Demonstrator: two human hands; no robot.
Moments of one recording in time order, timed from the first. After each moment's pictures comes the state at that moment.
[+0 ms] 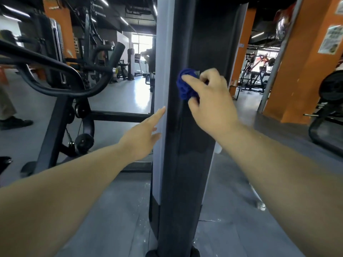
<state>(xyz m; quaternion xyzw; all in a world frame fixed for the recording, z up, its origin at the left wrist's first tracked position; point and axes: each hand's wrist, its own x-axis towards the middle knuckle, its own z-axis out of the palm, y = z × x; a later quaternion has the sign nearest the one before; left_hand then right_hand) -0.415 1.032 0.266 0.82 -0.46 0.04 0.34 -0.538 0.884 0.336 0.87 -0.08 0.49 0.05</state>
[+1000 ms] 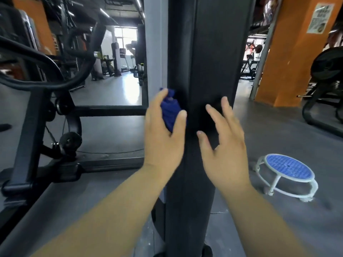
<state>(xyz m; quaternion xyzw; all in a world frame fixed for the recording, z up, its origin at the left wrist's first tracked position) -0.440 0.976 0.192 0.57 -0.42 0.18 0.69 -0.544 0.895 0.174 0.80 -0.18 0.54 -0.16</state>
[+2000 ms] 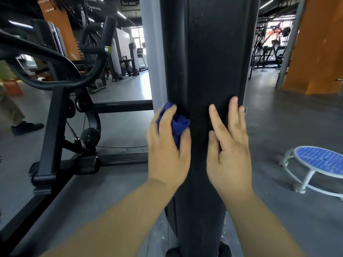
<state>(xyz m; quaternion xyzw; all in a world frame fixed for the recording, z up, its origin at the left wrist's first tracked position) -0.438 0.960 0.109 0.68 -0.41 0.25 0.55 -0.529 0.874 0.110 0.80 -0.14 0.55 -0.17</state>
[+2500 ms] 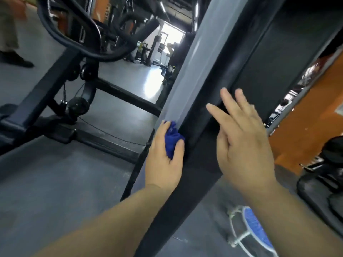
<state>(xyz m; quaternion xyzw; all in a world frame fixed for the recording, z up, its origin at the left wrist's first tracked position) -0.449 0.942 0.170 0.58 -0.23 0.12 0.77 -0.540 0.860 0.286 0.89 0.06 0.43 0.16</state>
